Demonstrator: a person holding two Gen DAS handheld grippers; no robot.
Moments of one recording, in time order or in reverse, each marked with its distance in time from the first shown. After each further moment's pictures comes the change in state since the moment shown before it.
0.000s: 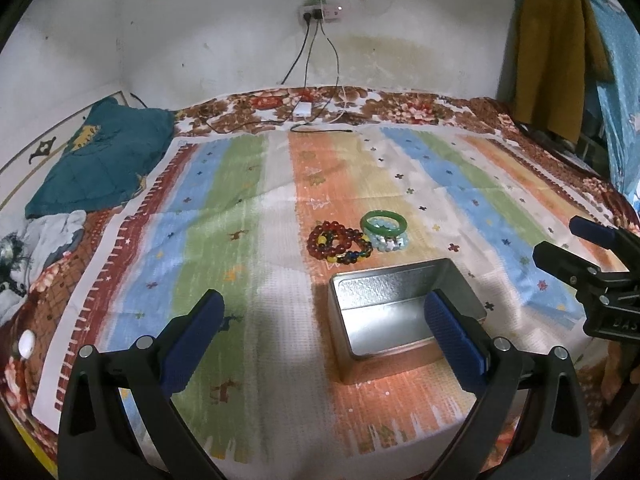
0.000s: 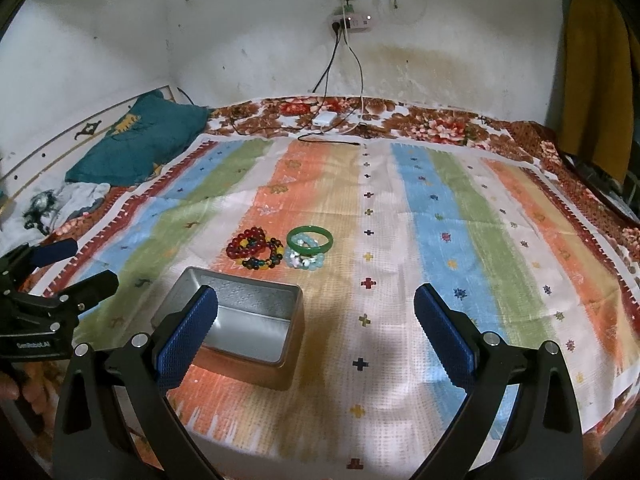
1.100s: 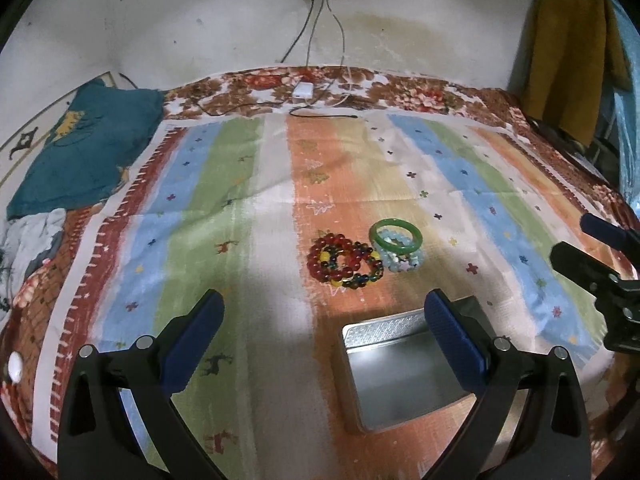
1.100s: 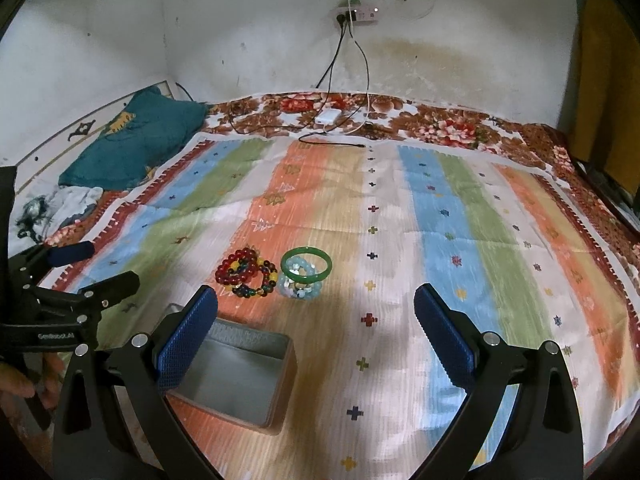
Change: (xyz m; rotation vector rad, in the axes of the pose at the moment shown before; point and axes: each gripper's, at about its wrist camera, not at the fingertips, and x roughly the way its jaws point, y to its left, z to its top) left arm 0.061 0.012 0.043 -0.029 0.099 -0.032; right arm 0.044 -0.010 0.045 -0.013 0.035 0.015
